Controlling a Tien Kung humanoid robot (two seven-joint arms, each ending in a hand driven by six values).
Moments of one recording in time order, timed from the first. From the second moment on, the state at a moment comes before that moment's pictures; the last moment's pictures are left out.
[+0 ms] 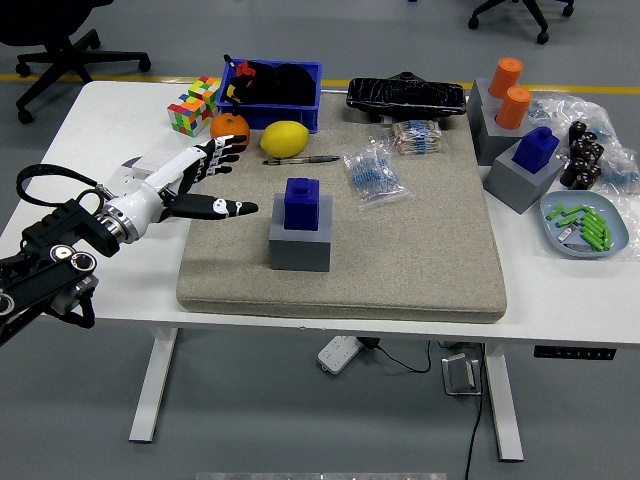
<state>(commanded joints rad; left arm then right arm) -0.74 0.49 -0.44 -1.10 0.80 0.16 -0.33 -0.04 -0.26 1.22 0.22 -0.90 0.12 -0.05</state>
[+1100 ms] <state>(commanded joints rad) -0.74 0.26 -0.41 -0.94 0.77 0.22 -0.40 -0.03 -0.25 1.20 0.22 -0.89 0.12 -0.05</state>
